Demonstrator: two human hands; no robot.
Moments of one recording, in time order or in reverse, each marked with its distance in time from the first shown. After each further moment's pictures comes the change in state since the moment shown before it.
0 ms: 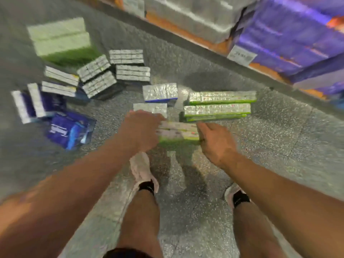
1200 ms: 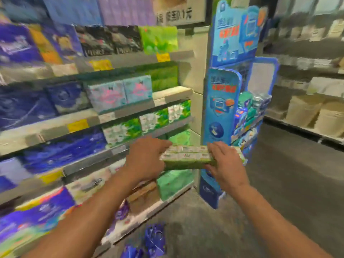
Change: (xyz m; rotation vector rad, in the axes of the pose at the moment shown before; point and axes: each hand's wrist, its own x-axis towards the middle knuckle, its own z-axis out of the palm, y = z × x) left_hand -1.024 0.153 0.119 -0.383 0.967 -2.016; right_hand -0.671 -0.693 -0.044 0.007 0.098 -2.313
